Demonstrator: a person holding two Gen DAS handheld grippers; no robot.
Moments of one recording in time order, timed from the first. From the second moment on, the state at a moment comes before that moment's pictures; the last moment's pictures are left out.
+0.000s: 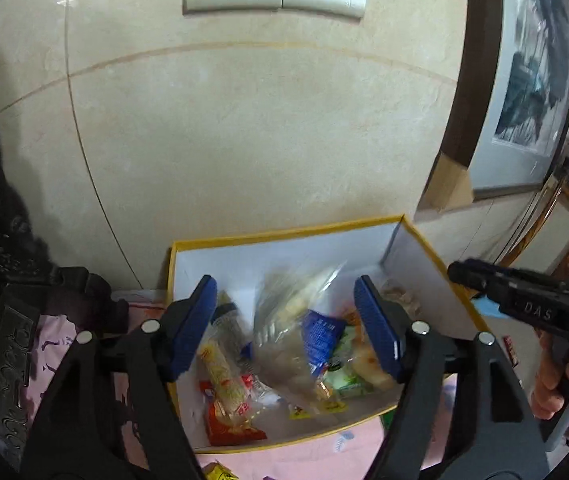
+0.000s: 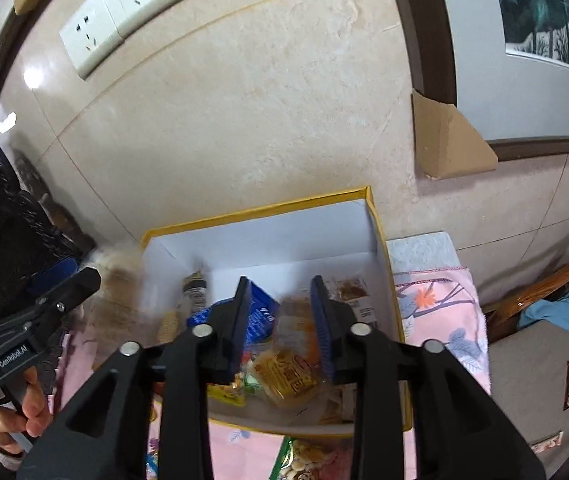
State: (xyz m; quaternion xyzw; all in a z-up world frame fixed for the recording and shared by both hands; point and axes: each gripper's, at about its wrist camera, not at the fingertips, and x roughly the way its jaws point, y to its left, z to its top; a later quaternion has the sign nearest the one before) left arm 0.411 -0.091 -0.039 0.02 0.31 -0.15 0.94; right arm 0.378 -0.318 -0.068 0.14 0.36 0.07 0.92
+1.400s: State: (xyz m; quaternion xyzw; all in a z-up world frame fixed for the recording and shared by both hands) left arm 0.155 -0.004 -0.185 0.05 0.48 -0.07 0.87; right arm 0.313 -0.246 -0.221 -0.27 0.43 0.20 0.84
